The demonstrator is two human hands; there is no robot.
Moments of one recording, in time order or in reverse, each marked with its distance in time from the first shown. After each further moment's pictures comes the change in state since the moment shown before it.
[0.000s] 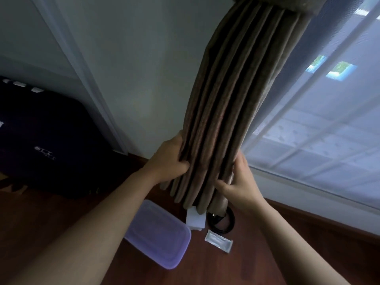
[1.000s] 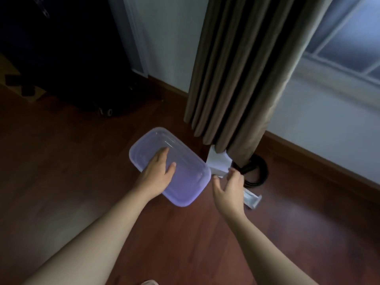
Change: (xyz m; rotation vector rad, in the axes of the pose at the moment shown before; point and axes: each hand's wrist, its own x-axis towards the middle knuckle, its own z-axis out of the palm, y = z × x) left_hand -0.194 -0.281 0.231 0.188 0.159 -0.557; right_hand -0.164 0.243 0.246 -0.018 0.013 0.439
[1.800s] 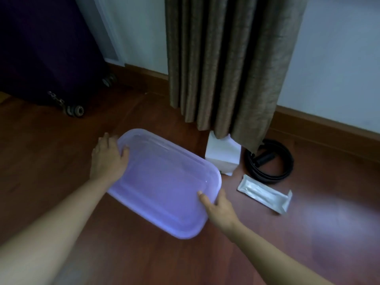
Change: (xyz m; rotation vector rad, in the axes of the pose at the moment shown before) left_hand 0.116 -0.152 0.065 0.359 0.410 -0.040; right_hand 0.072 0.173 0.133 0.281 -0.334 0.128
